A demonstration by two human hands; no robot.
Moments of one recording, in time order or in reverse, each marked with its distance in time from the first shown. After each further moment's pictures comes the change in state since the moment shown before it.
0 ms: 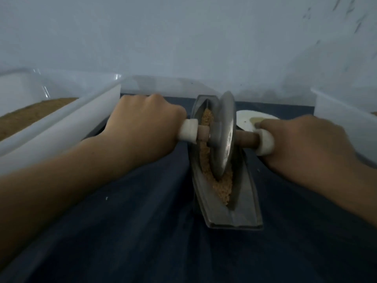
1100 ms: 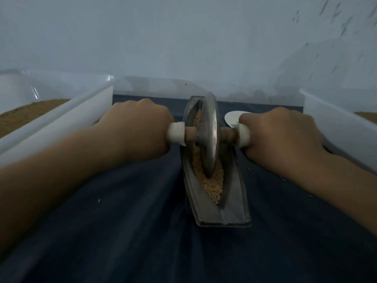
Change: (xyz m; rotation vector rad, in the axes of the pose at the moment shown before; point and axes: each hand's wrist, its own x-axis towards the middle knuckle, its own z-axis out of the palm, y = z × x) left_hand 0.004 -0.006 0.016 -0.226 -0.360 -0.123; right_hand 0.019 -0.014 -0.005 -0.133 0.040 -0.034
